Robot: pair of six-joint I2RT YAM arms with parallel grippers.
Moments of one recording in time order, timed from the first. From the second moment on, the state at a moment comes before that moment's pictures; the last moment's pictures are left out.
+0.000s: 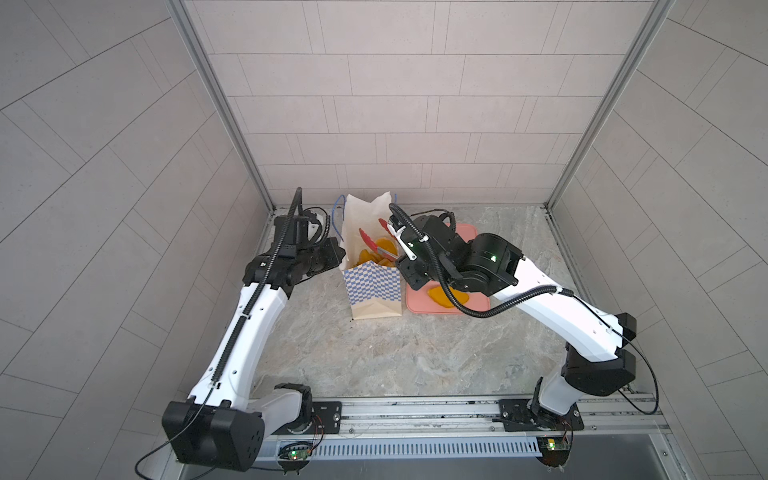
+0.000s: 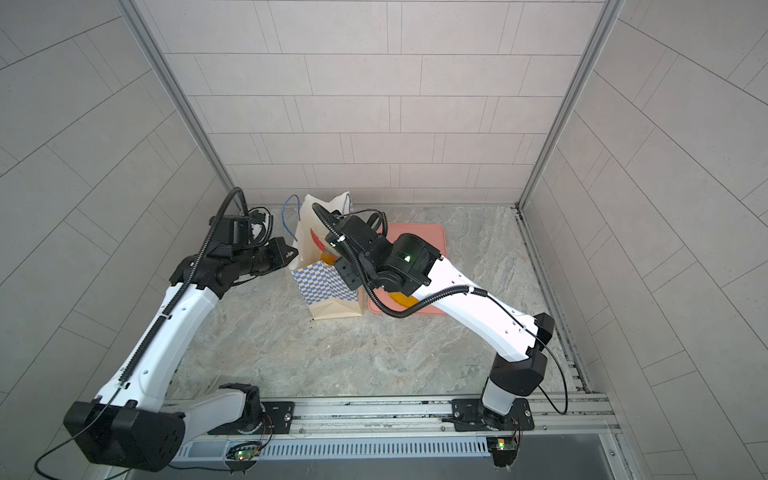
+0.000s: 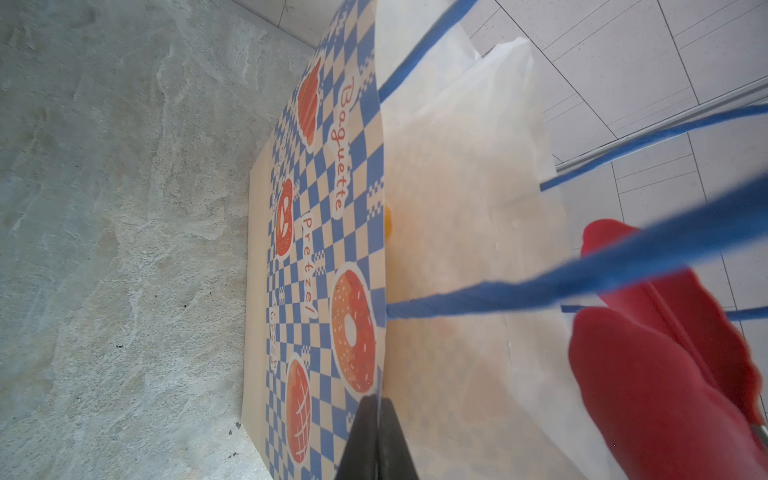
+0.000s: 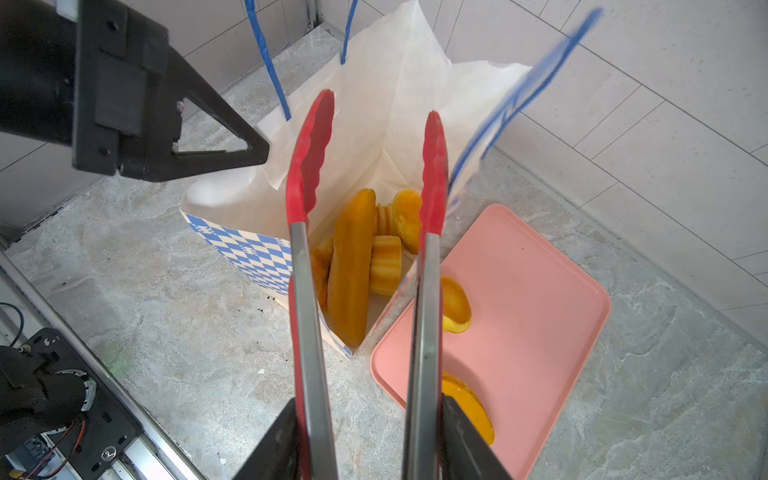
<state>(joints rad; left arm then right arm) -0.12 1.18 1.22 -0.76 0.37 -0.50 1.02 1.67 2.05 -1.17 0.35 0.21</state>
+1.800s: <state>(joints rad) -0.12 1.18 1.22 -0.76 0.37 -0.50 0.60 1.38 1.56 -1.09 0.19 0.15</state>
